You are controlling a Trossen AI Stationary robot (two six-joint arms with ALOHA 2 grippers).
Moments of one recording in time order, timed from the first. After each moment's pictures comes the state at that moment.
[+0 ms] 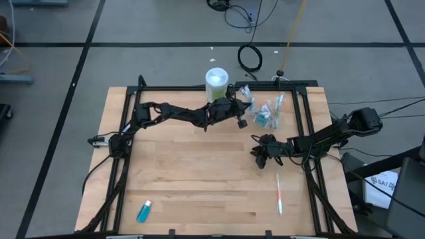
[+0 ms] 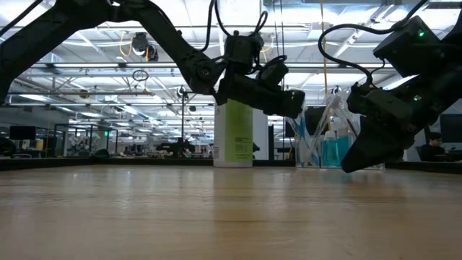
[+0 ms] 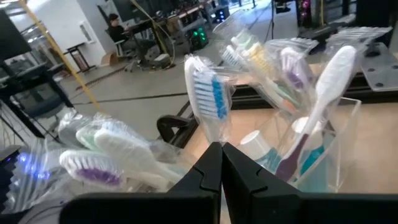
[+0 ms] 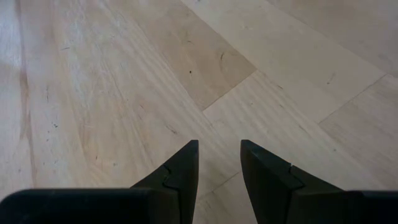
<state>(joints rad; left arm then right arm) 0.26 2.27 1.50 0.60 -0.17 0.30 0.15 1.29 0.20 0.38 0.28 0.72</state>
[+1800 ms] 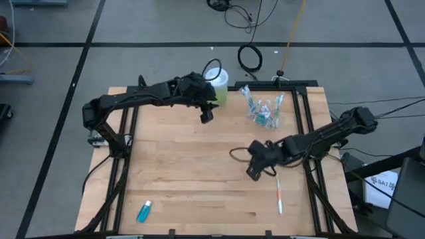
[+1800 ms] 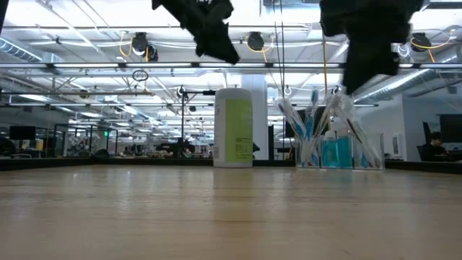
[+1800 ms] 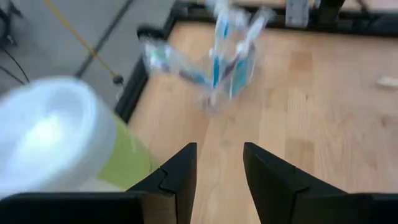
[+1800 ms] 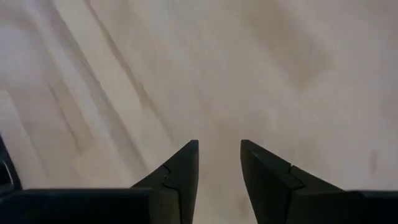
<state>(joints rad) 0.32 1.64 1.49 -0.49 0.01 0.13 0.33 1.35 0.97 -0.67 0.20 0.95</state>
